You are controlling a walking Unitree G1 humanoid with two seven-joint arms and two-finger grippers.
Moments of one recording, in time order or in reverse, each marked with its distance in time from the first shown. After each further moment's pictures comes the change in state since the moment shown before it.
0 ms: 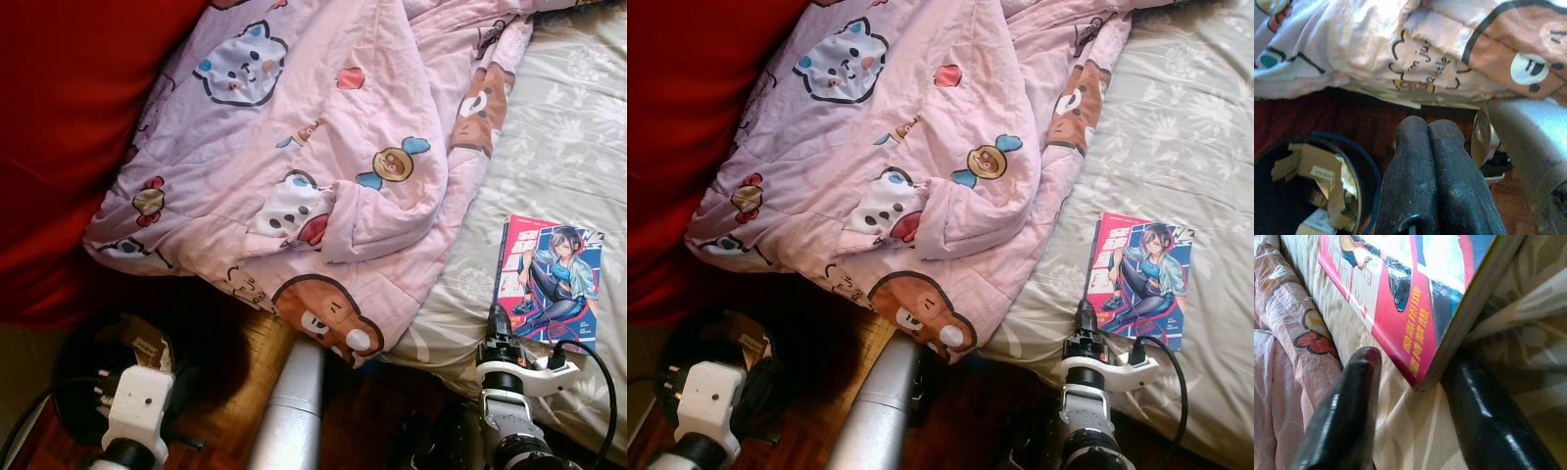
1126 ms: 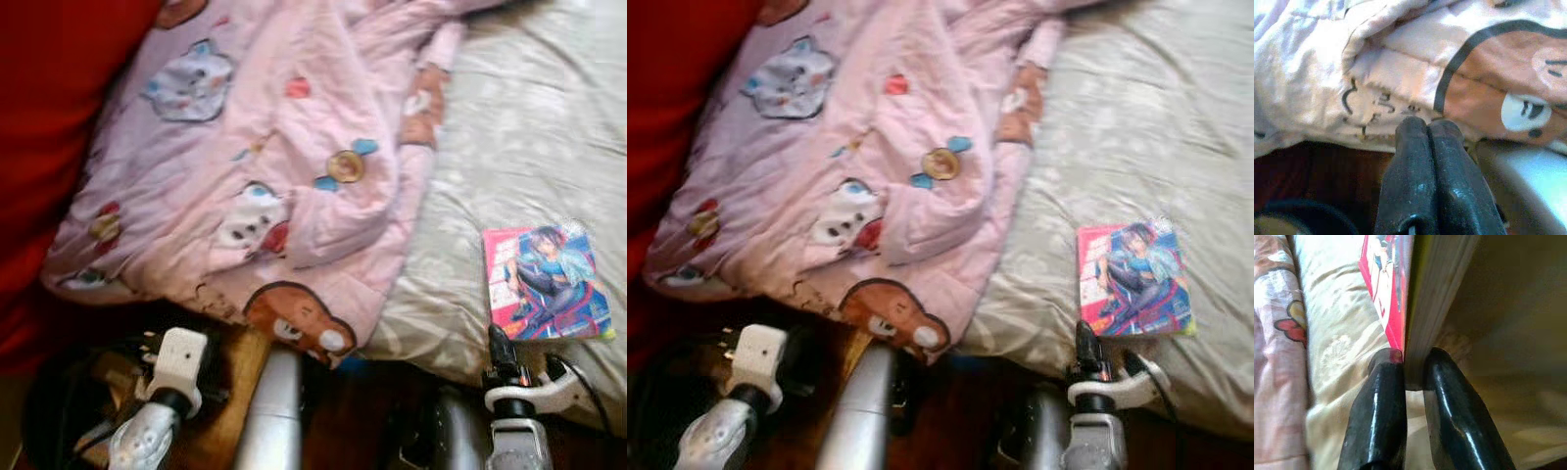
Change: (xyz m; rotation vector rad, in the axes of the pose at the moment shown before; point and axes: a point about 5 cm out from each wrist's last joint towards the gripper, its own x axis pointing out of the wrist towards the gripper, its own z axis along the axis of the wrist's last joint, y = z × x) left arm 0.074 -0.002 -0.024 -0.003 -0.023 0.033; right arm -0.032 -0.012 0.012 -0.524 0.079 0.024
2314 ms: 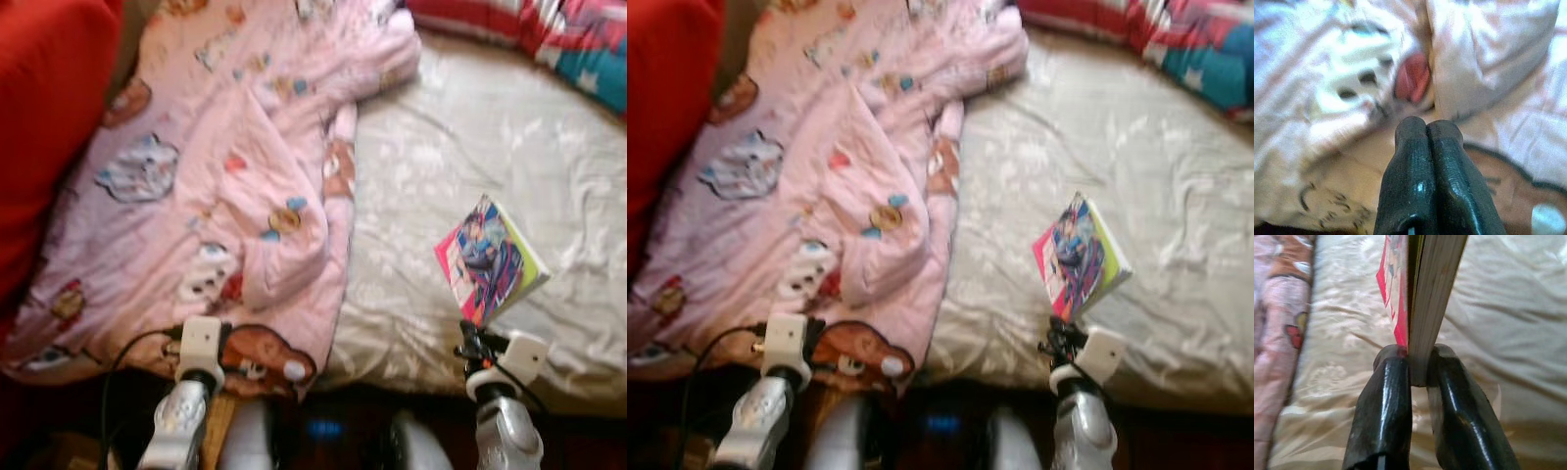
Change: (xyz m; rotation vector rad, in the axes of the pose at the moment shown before) left arm 0.052 -0.010 -0.025 -0.120 0.011 0.118; right arm 0.009 0.023 -0.013 -0.570 0.145 -0.006
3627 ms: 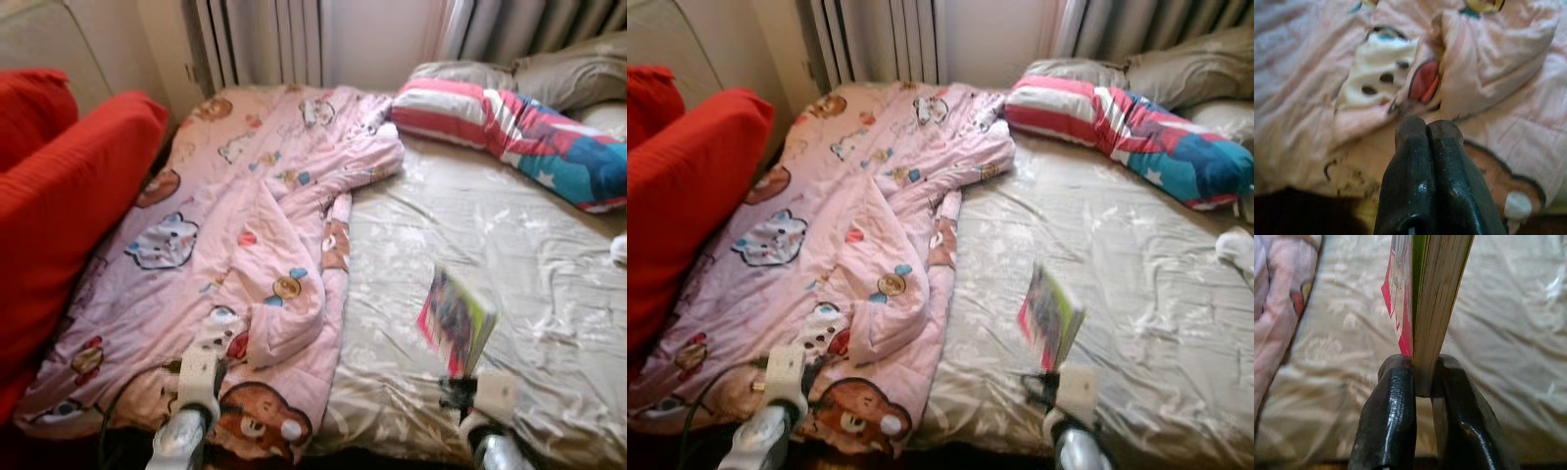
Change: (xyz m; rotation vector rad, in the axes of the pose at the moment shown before) left arm -0.021 0.003 -0.059 -0.048 0.323 0.026; right arm -0.037 -0.020 -0.060 -0.235 0.363 -0.076
